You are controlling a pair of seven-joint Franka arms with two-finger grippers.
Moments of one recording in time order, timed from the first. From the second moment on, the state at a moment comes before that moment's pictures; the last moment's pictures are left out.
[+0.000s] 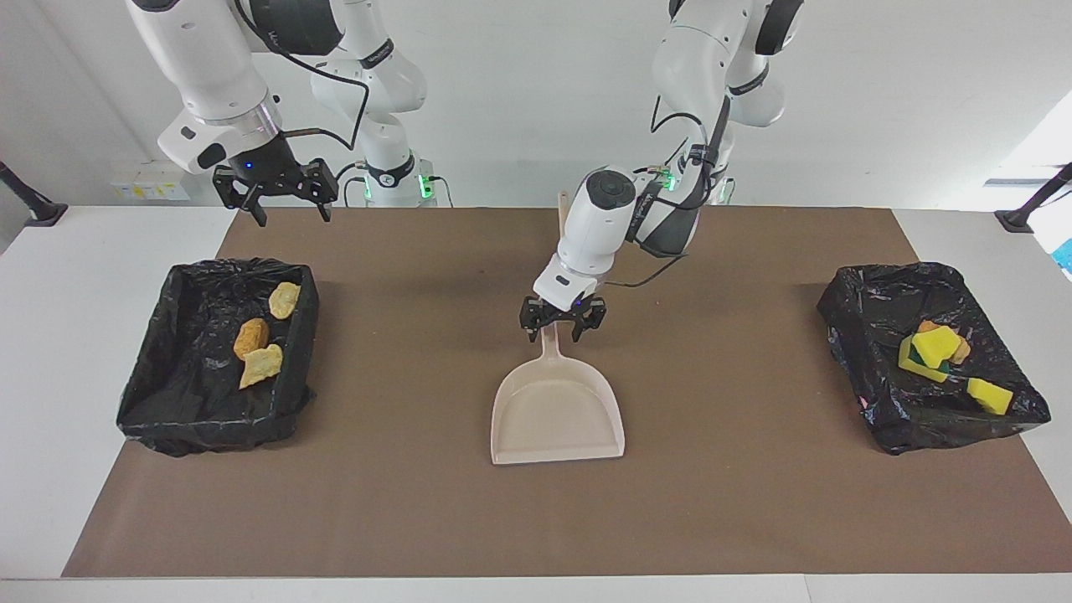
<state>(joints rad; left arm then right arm) -0.63 0.37 -0.03 -1.79 -0.14 2.37 -0.64 -0.05 -0.08 0.06 -1.71 -0.01 1.57 -0.09</state>
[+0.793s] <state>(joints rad) -0.52 0.19 0.13 -1.80 -0.08 2.10 -0.40 -0.05 -0.08 0.06 -1.71 -0.01 1.57 -0.09</state>
